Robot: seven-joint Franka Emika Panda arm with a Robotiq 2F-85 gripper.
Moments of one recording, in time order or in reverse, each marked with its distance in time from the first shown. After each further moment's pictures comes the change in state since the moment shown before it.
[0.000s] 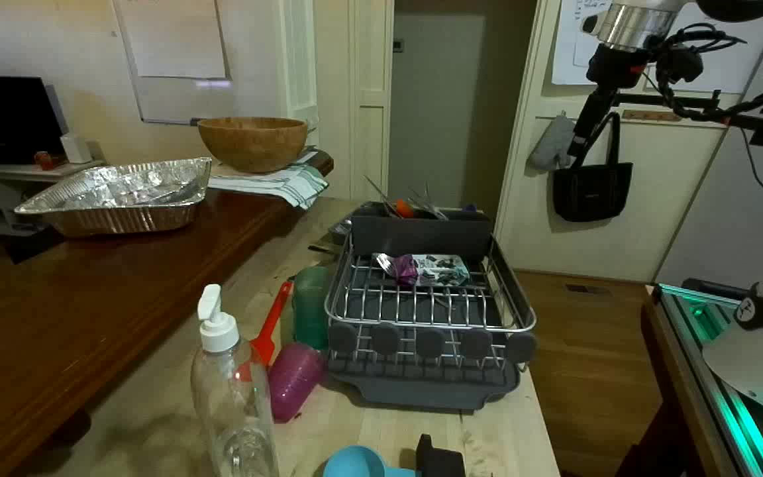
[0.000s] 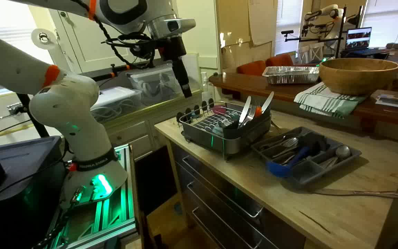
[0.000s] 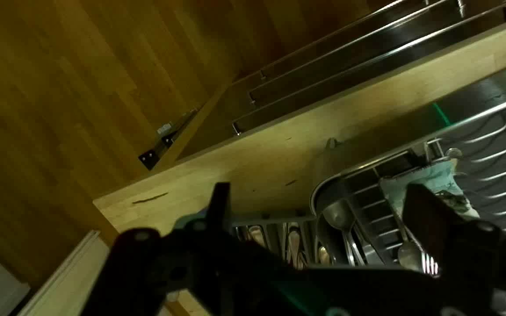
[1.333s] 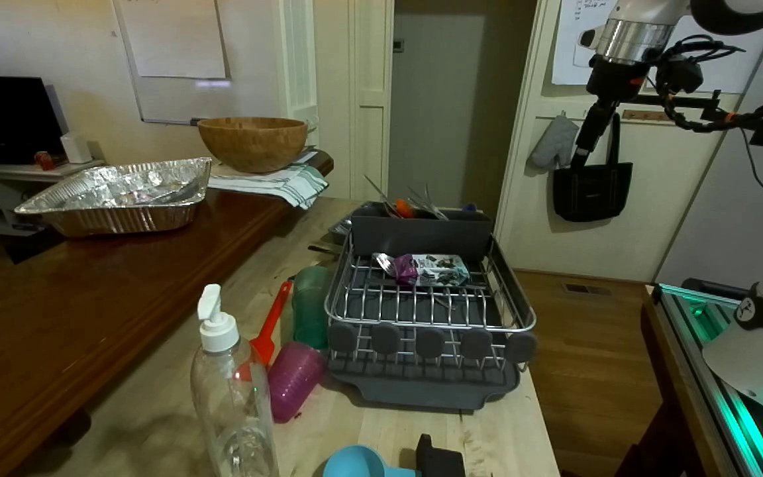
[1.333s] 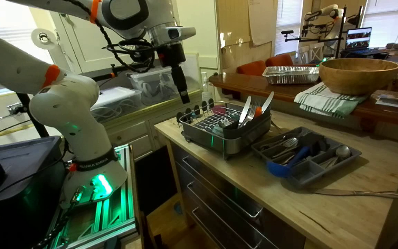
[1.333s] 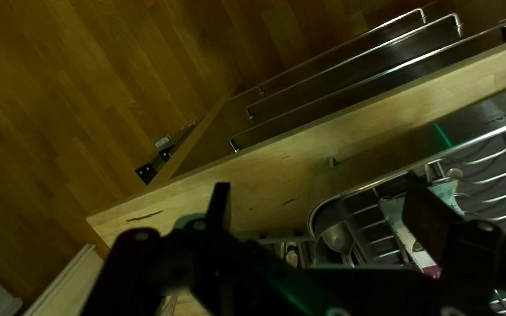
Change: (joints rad) arm 0.000 0.010 0.000 -0.026 0.000 -0.001 0.000
